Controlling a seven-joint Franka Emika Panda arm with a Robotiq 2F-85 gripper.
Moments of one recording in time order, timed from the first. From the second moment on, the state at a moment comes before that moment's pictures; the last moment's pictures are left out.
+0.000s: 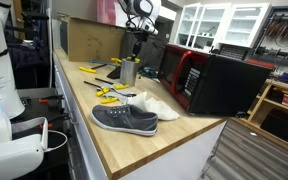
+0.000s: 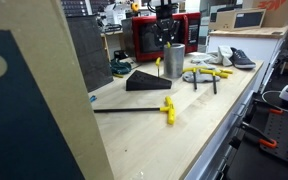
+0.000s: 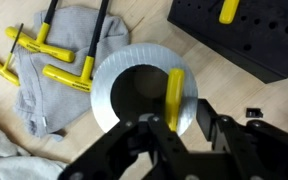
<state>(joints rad) 0.05 0.33 -0.06 -1.66 0.09 1.82 0.73</state>
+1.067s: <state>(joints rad) 0.09 0.19 -0.02 -1.67 0.04 1.85 0.73</state>
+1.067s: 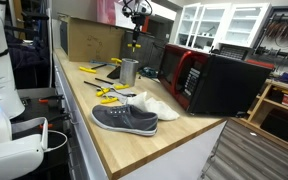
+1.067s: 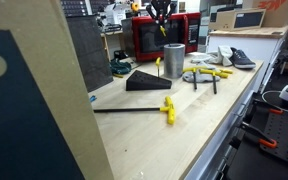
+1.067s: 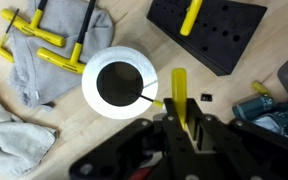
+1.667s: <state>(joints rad) 0.09 0.08 0.05 -1.76 0.18 2.10 0.73</state>
